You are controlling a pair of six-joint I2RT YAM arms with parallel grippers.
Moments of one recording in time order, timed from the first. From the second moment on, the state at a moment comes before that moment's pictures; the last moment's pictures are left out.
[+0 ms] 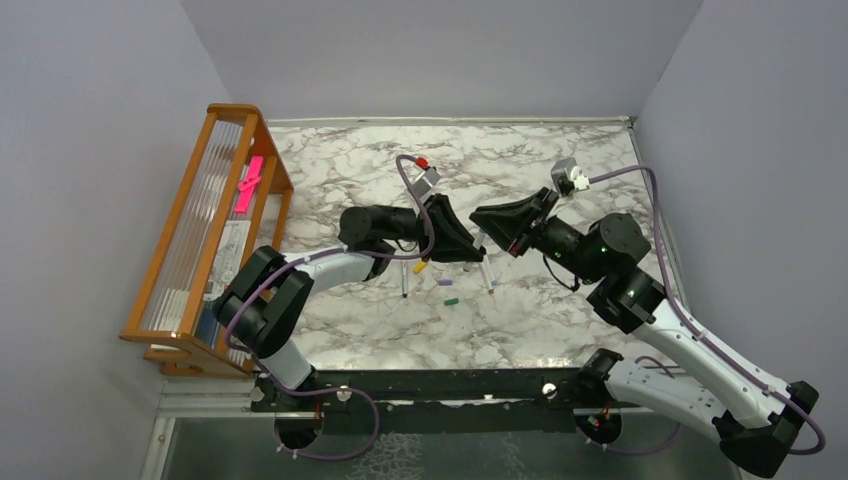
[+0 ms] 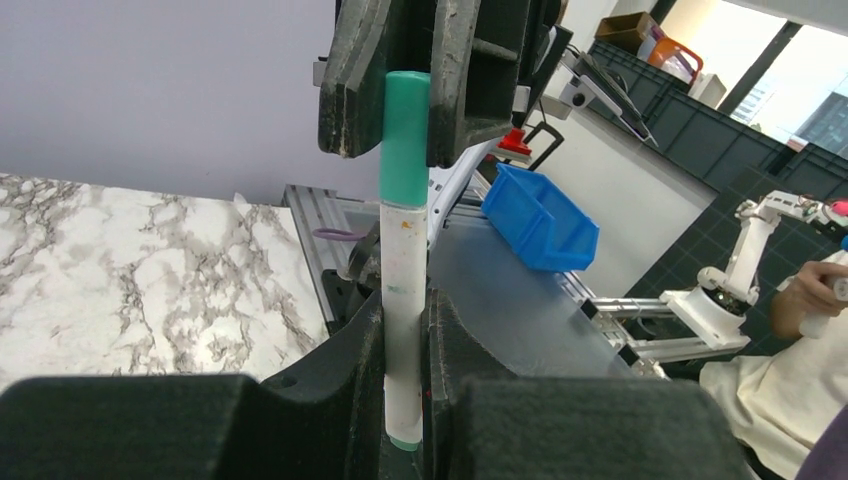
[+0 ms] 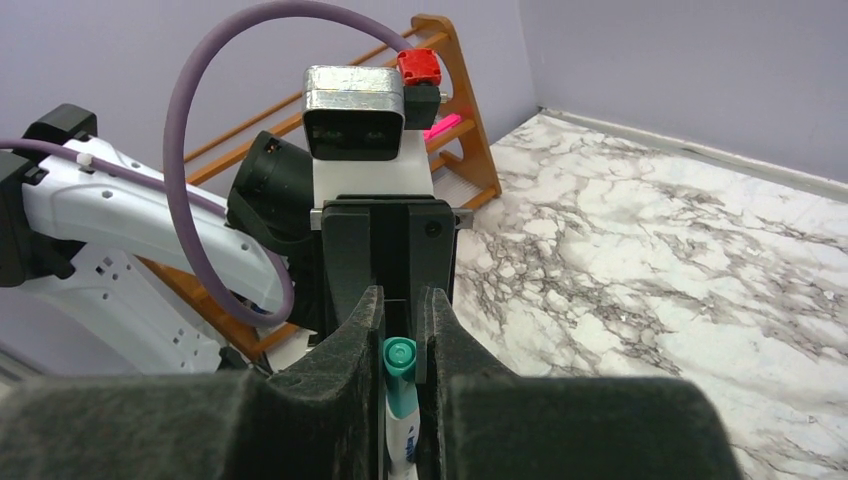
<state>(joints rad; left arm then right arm) -0.66 1.63 0.85 1.51 1.12 -1.11 0.76 0.83 0.86 0.12 -0.21 0.35</state>
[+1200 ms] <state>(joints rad) -0.60 1.78 1.13 1.51 1.36 -1.17 0.73 0.87 0.71 0.42 -0.18 0.39</state>
